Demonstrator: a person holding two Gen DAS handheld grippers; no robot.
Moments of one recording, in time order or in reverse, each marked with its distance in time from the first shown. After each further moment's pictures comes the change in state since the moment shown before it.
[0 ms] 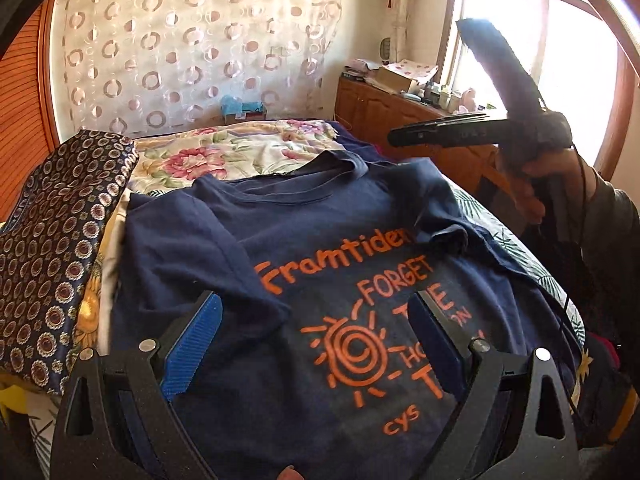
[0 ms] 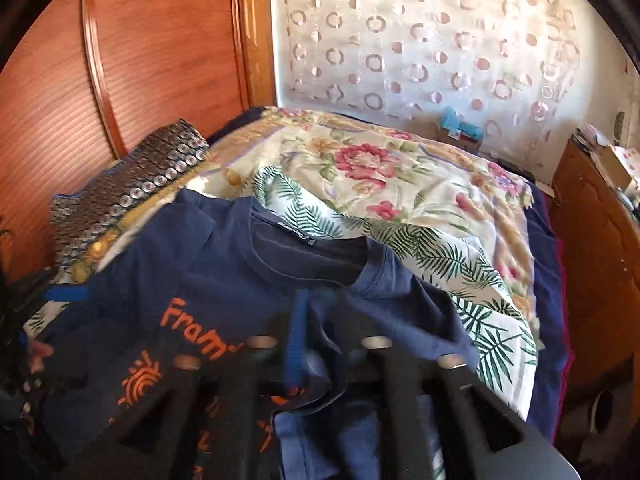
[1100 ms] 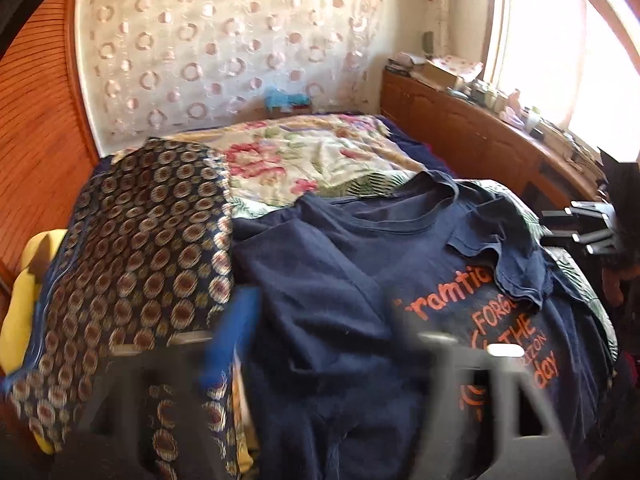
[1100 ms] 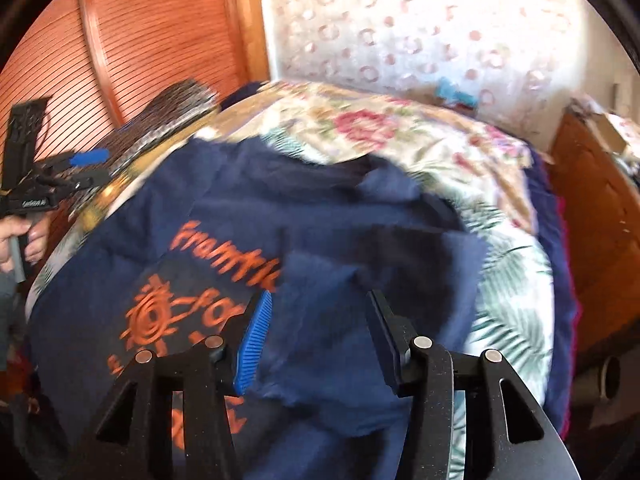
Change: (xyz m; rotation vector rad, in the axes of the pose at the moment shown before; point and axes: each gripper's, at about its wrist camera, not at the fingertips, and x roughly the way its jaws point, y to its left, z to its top) left arm 0.013 0.102 0.052 -0.020 0.070 0.116; right arm -0.018 0.031 -0.060 0.061 0.057 0.008
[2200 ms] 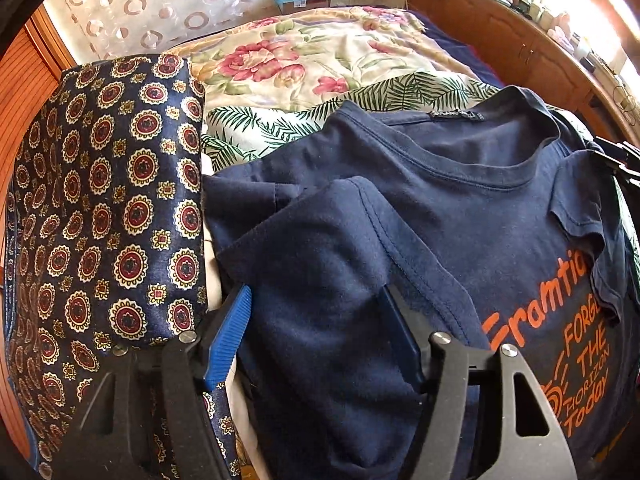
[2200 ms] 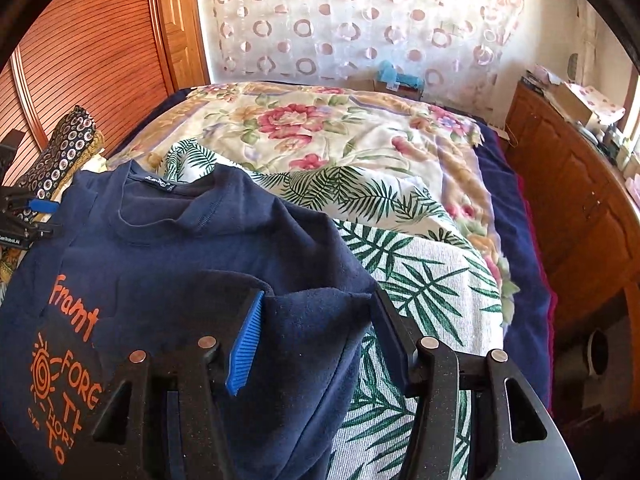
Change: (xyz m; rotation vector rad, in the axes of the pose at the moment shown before) left arm 0.137 0.013 0.034 0.018 0.404 0.121; right arm 0.059 -0.073 0.027 0.106 0.033 -0.125
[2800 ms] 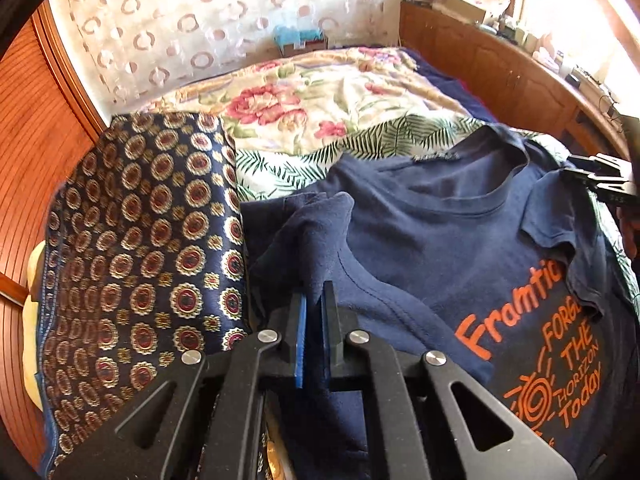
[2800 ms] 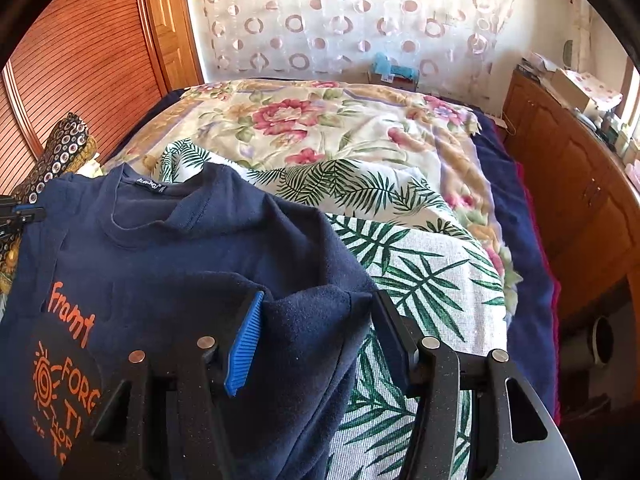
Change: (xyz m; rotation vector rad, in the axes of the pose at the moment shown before) left arm -0.052 0.008 -0.017 0.019 -0.164 0.002; right arm 0.002 -0.008 0.004 0.037 0.014 0.010
